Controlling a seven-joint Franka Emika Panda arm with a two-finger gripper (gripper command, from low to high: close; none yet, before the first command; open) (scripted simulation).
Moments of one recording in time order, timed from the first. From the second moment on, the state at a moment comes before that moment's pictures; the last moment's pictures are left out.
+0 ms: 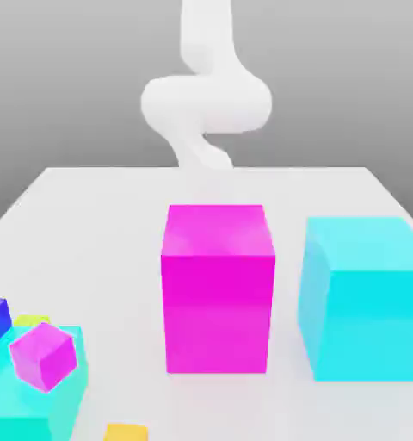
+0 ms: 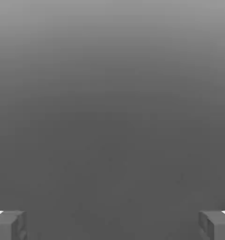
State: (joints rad) arm 0.00 -0.71 -0.08 -2.25 -0.01 2.28 0.71
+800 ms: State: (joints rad) arm -0.14 0.15 -0.54 -2.52 0.25 2.67 -0.09
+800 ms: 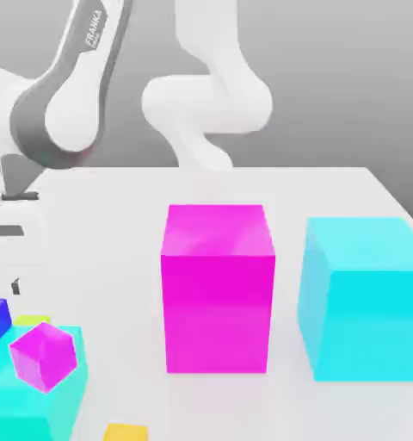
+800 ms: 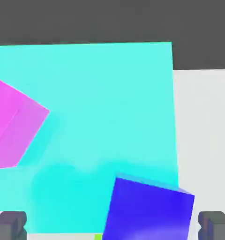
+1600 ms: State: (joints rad) arm -0.19 0.21 -0.49 -2.60 0.27 2.77 -0.10
